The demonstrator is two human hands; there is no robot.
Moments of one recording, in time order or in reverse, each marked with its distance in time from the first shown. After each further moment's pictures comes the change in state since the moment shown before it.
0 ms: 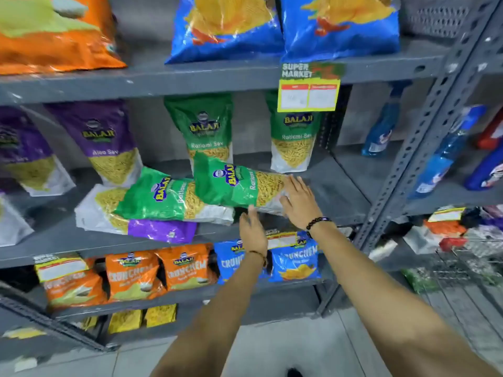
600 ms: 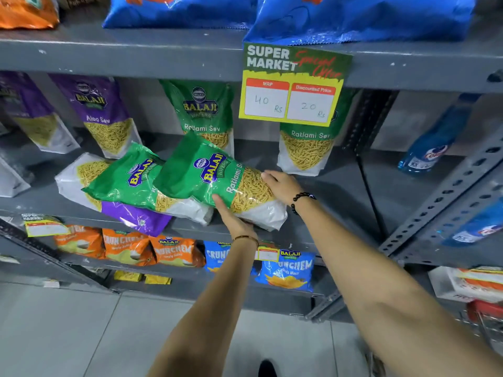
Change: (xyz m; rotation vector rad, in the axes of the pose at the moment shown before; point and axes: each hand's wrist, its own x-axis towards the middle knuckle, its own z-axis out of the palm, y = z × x) left_hand 0.065 0.014 0.075 -0.898 0.285 -0.032; right_hand 0.125 0.042 0.015 0.433 -0.385 0.008
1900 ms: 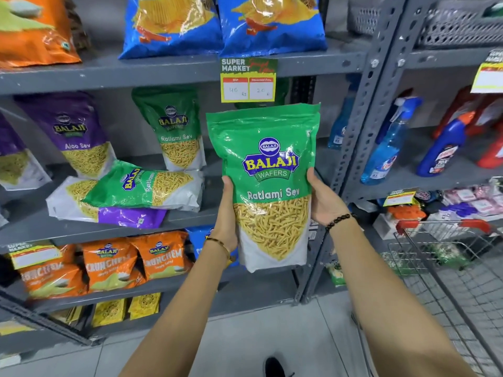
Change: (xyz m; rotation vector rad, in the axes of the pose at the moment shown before) left_hand -0.117 0.075 -0.054 0.571 -0.763 -0.264; right_hand -0.236 0.009 -0.022 1.284 0.079 -0.083
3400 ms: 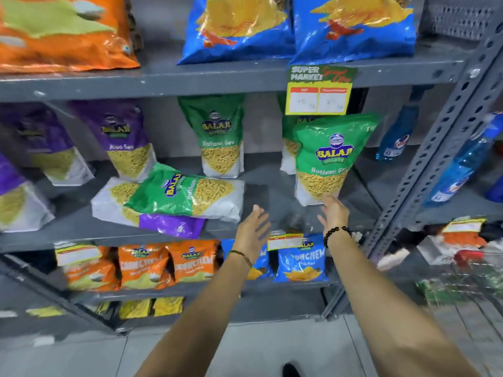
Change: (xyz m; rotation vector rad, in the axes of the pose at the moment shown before) left_hand 0.041 -0.008 -0.084 -0.025 0.211 -0.193; right_hand 0.095 0.061 0.041 -0.069 0.844 -0.008
